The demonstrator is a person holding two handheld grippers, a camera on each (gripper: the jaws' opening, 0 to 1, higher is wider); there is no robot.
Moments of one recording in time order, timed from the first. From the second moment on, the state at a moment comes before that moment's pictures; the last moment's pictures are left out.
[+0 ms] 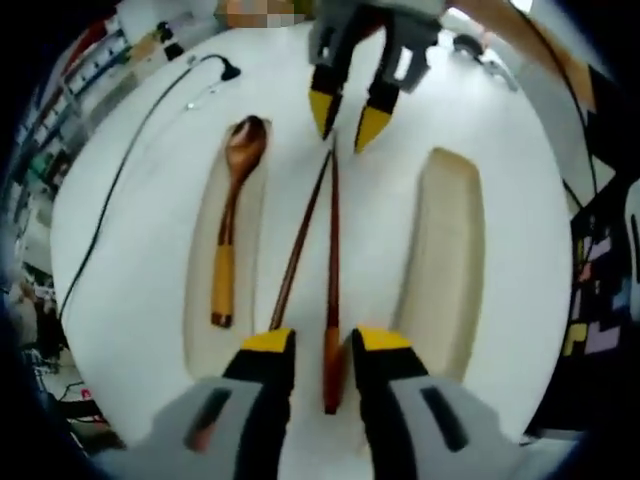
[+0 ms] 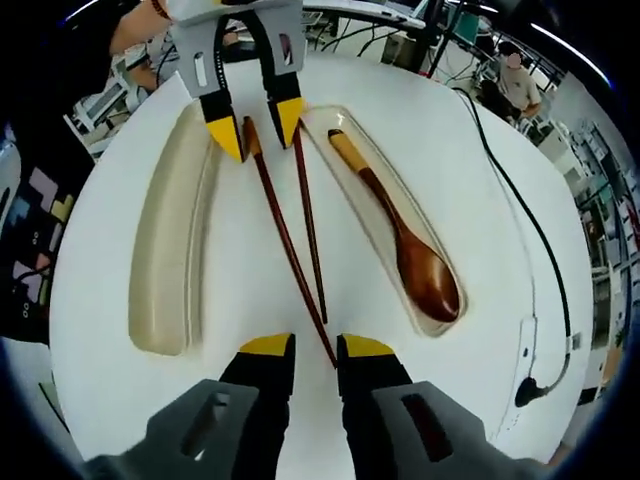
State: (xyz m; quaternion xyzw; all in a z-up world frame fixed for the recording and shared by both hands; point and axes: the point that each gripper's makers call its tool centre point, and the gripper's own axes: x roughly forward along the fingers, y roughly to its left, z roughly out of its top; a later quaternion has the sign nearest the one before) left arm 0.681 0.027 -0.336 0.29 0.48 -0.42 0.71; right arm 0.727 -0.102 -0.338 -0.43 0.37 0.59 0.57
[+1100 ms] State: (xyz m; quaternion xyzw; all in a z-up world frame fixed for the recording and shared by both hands) left arm 0.681 0.022 -0.338 0.39 0.50 -0.45 0.63; right arm 0.719 -0.099 -0.340 -0.46 0.37 0.60 0.54
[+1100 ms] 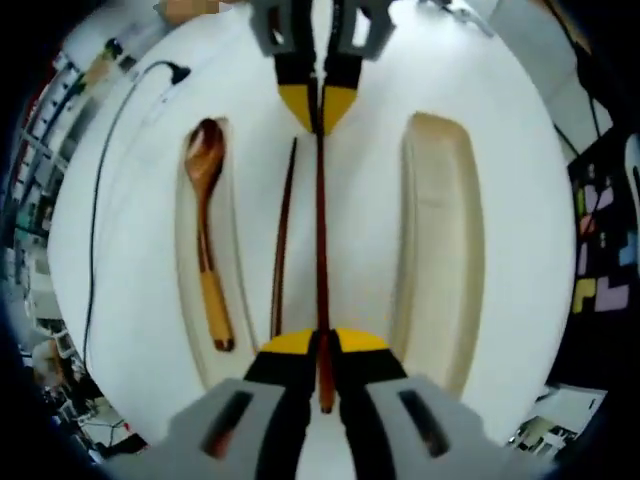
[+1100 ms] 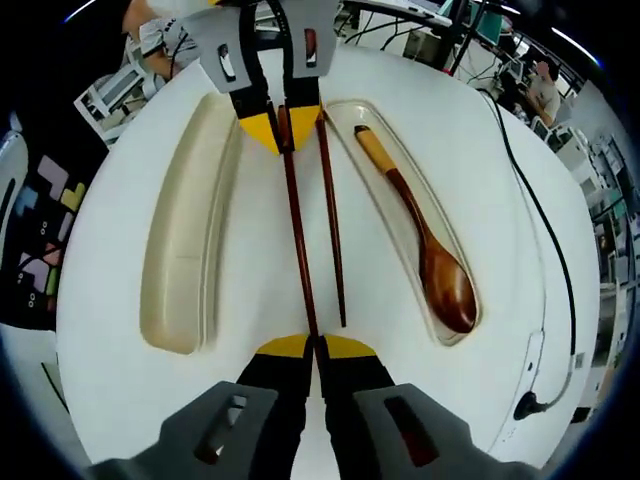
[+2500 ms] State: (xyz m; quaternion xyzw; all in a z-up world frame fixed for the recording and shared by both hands) left arm 0.664 0.033 -0.284 0.37 0.47 -0.49 0.63; right arm 0.687 -0.093 -0.284 -0.49 0.35 0.60 0.53
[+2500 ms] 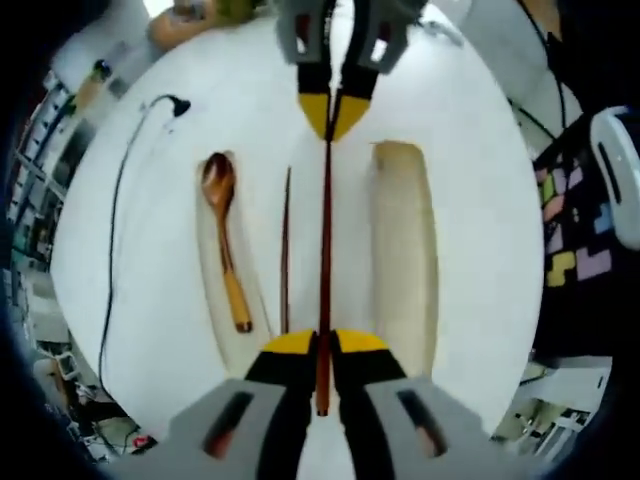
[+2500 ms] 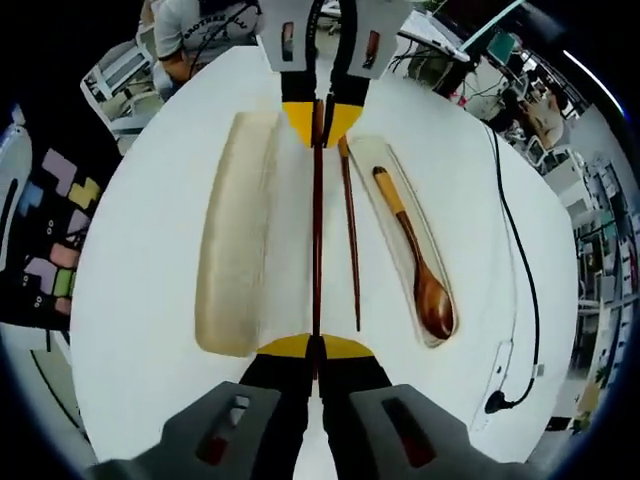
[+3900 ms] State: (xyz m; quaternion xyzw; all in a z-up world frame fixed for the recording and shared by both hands) left arm 0.607 0.029 -0.308 0.36 0.48 -0.53 0.59; right arm 0.628 -0.097 -0.311 -0.47 0.38 0.62 0.50
